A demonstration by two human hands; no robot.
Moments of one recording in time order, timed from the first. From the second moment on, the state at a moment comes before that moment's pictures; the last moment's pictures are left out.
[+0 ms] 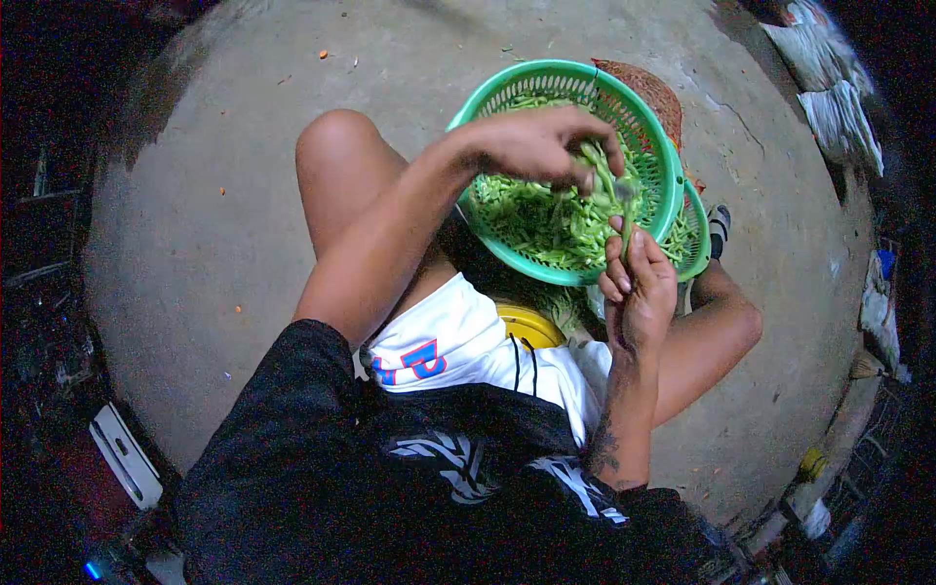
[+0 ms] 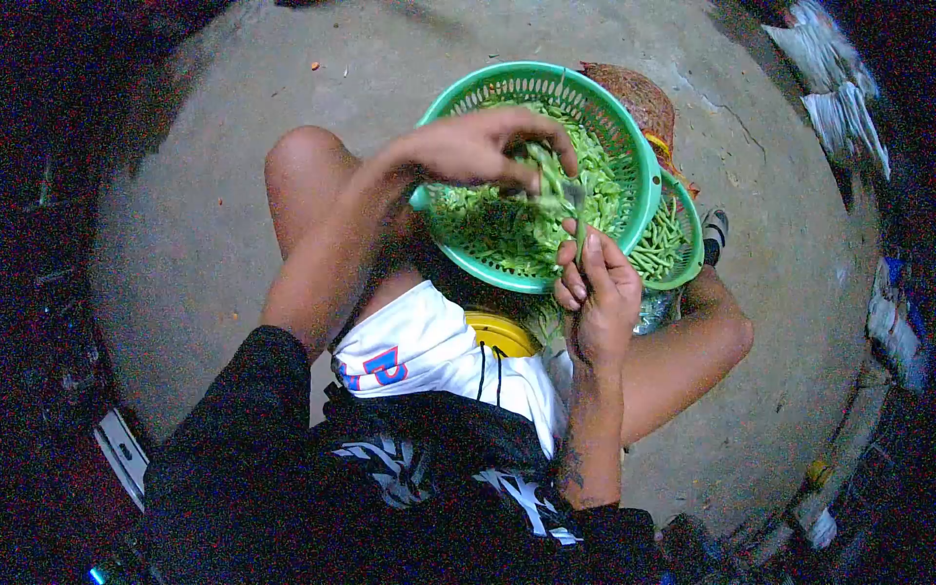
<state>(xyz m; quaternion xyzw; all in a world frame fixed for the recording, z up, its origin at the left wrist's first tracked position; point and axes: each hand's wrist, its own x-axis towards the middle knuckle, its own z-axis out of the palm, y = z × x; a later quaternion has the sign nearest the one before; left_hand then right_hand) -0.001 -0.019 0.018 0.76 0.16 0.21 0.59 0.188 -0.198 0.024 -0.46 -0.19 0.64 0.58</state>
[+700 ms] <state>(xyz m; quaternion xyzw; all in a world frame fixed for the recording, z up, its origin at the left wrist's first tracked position) -0.010 -0.014 0.031 0.73 0.21 0.18 0.63 0.191 -0.208 0.027 -0.53 -0.22 0.60 0.56</state>
